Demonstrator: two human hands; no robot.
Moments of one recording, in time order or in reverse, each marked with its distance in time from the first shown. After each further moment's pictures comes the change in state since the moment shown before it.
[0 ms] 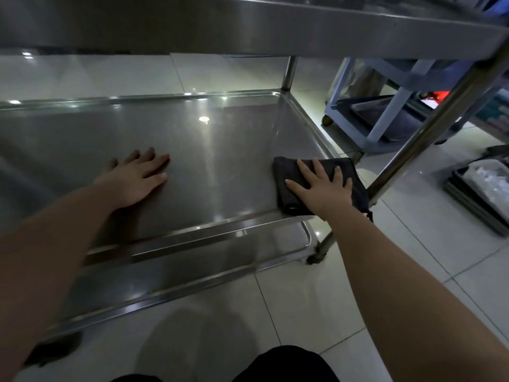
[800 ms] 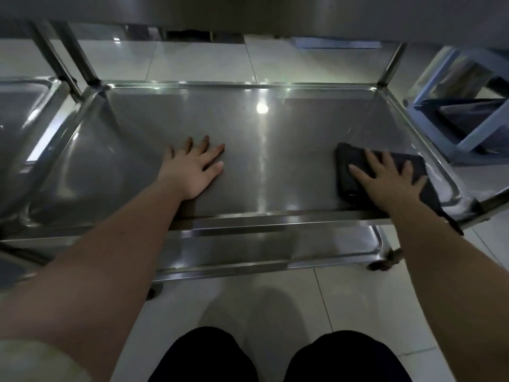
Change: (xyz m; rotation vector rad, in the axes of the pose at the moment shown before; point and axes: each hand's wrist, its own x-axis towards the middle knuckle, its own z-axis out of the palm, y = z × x) left_hand -0.066 -0.080 0.003 0.064 0.153 -0.077; right_hand -0.004 -0.087 0.002 0.041 0.000 0.034
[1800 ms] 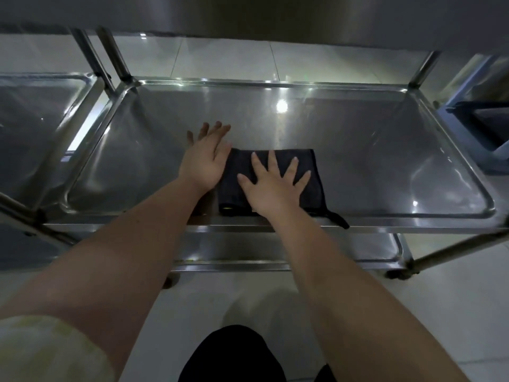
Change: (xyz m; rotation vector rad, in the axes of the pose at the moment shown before) left_hand -0.013 -0.003 -0.015 -0.550 0.357 -0.014; right_hand -0.105 -0.232 0.047 0.104 -0.081 -0.405
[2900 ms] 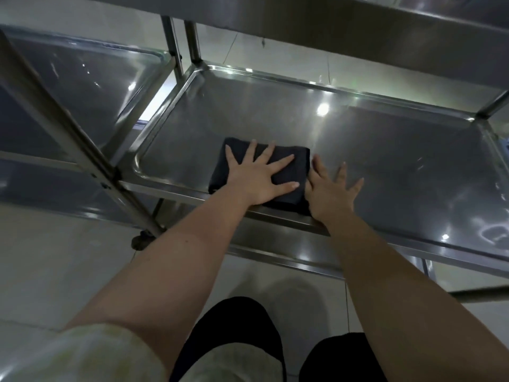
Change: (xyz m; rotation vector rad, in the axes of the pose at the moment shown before) left_hand -0.045 -0.001 -0.004 0.527 -0.387 -0.116; right_hand 0.016 0.024 0.011 -0.291 -0.011 -0.120
